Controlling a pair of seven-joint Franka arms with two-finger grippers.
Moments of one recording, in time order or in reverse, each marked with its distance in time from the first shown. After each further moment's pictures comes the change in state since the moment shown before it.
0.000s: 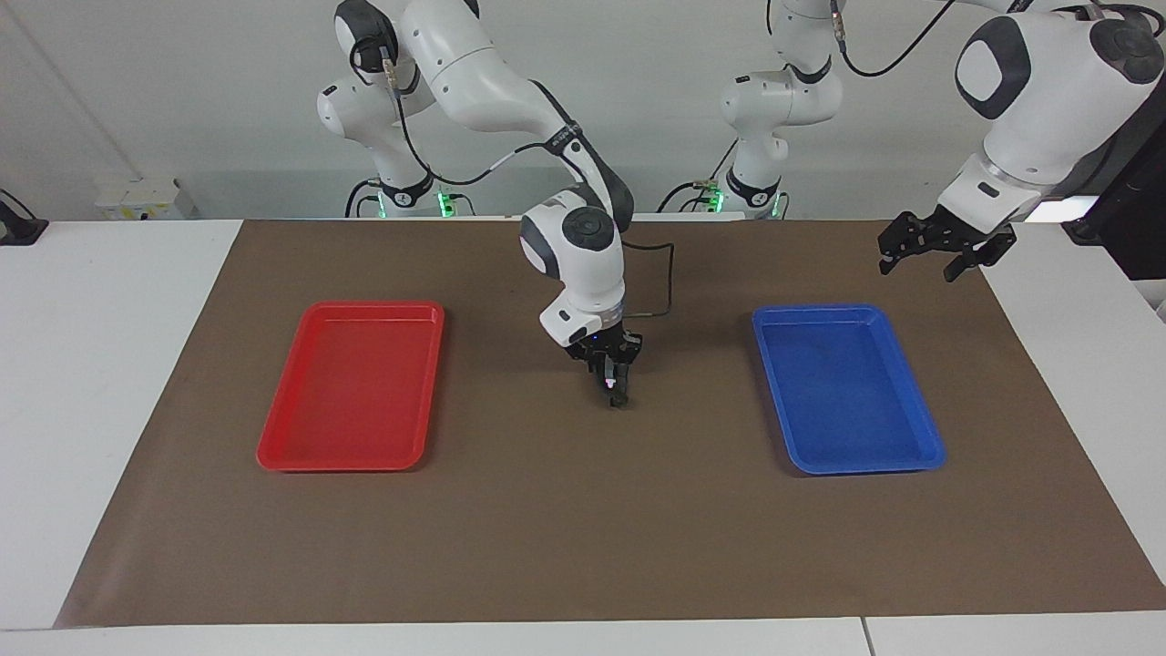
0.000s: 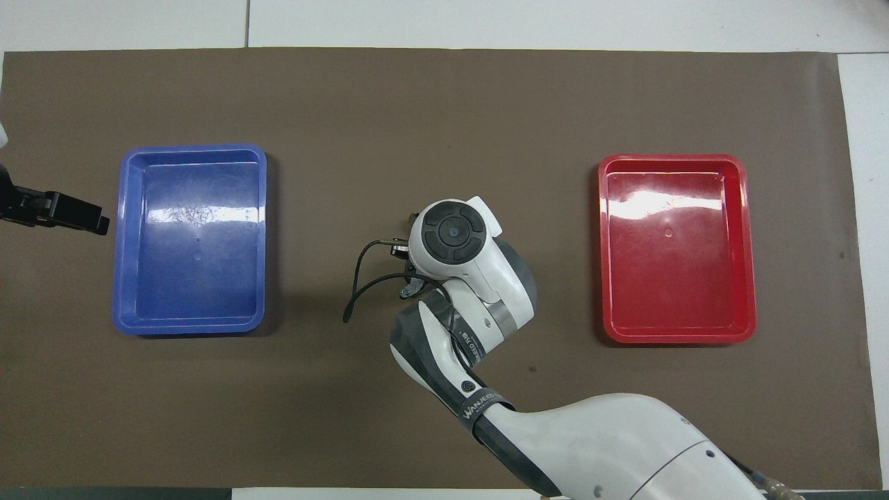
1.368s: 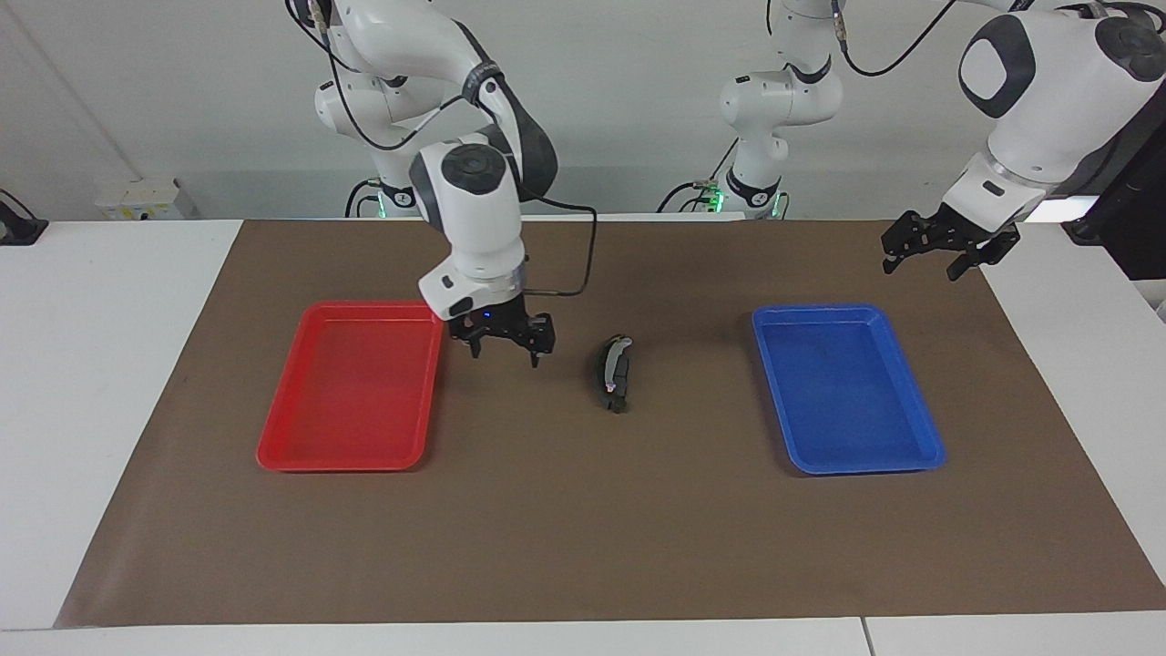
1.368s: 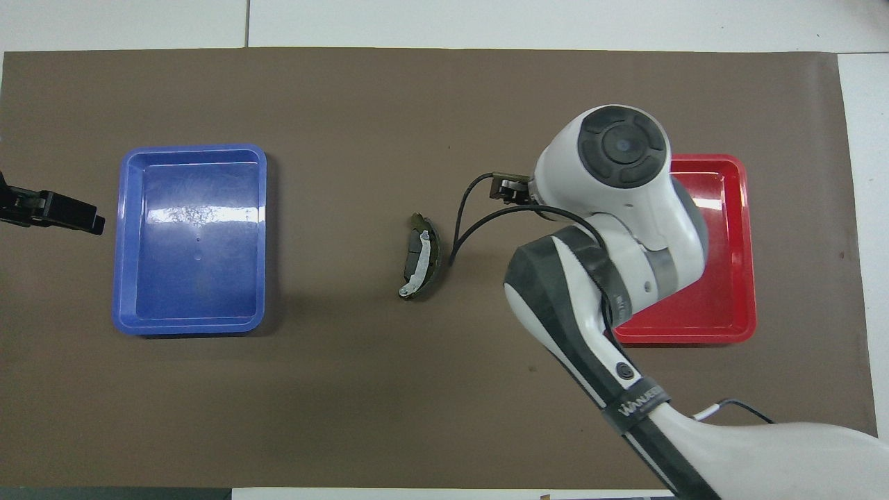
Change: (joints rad) left arm 0.003 0.000 0.008 0.000 0.000 0.003 -0.002; right arm -0.268 -0.283 -0.022 0.007 -0.148 -0.291 -0.185
